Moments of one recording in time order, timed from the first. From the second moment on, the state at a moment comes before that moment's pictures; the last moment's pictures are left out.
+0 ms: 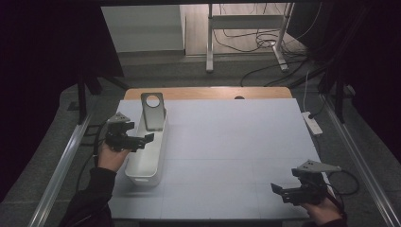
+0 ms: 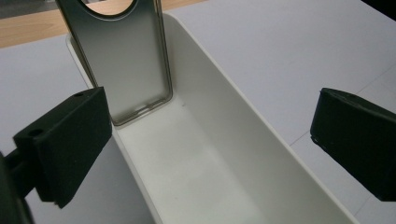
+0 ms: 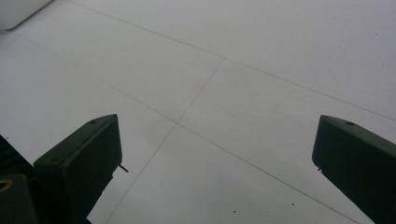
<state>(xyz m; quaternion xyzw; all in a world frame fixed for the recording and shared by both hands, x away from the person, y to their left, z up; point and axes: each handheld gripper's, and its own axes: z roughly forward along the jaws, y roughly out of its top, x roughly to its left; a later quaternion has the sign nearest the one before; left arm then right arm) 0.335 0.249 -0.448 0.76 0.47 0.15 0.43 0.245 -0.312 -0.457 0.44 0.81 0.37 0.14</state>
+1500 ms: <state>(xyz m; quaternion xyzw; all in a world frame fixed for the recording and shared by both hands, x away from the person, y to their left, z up) 0.294 0.247 -0.455 0.76 0.47 0.14 0.43 0.244 -0.311 -0.457 0.43 0.81 0.37 0.14</state>
